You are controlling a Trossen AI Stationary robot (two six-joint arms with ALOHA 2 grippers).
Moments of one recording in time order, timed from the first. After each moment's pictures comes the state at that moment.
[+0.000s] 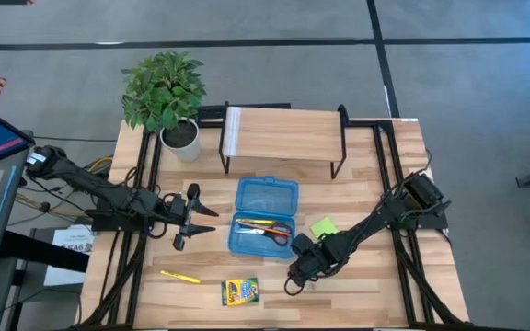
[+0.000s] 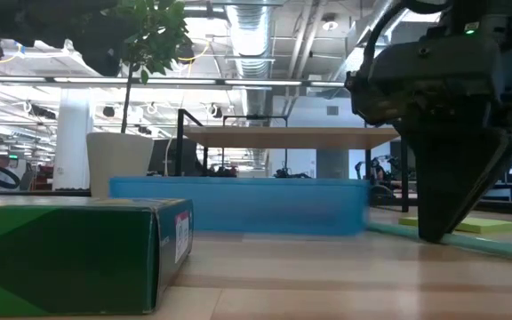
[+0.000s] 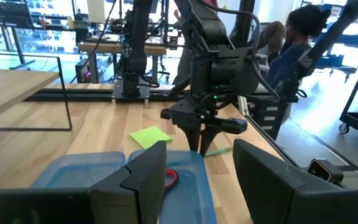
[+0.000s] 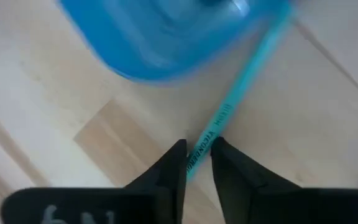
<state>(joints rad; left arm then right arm) -0.37 0.76 0.24 0.46 -0.20 -0.10 0.52 1.92 1.17 -0.59 0.14 1.29</state>
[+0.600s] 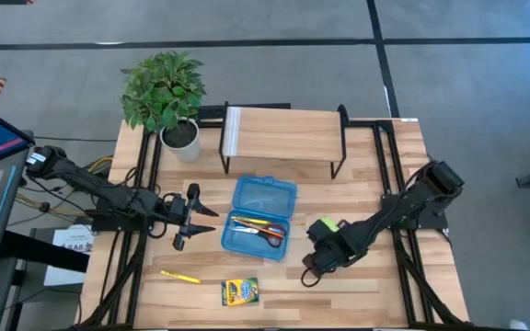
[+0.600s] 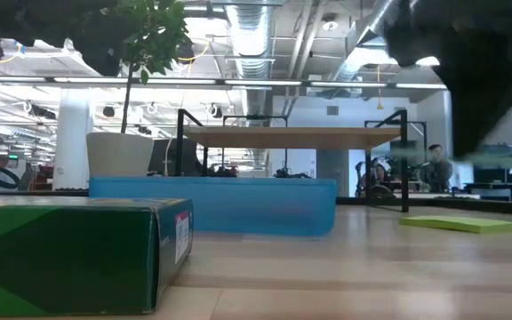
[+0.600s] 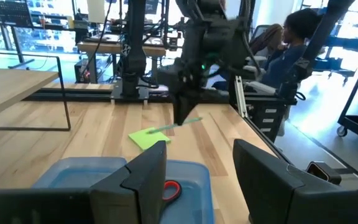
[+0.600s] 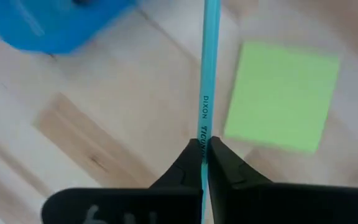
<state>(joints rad) -0.37 0.76 0.24 0.47 -0.20 -0.11 0.53 1.71 1.17 -0.88 0.25 1.36</state>
